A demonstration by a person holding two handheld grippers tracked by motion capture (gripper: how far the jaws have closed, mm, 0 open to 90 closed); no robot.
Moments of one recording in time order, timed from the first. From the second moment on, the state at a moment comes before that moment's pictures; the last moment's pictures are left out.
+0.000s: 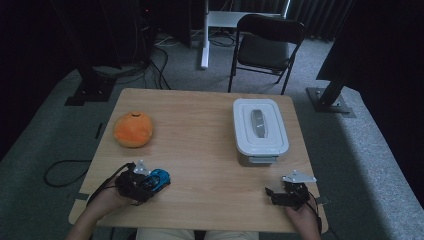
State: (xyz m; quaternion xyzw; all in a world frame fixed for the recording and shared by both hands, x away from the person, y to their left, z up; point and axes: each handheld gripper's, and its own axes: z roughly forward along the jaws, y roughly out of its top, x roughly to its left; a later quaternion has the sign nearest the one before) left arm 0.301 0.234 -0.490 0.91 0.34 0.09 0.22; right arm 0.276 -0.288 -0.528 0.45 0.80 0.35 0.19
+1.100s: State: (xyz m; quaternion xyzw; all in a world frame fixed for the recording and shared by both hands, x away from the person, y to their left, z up) left arm 0.409 0.277 -0.423 0.77 0.52 0.23 0.28; right arm 0.276 -0.288 -0.528 0.45 0.80 0.35 0.19
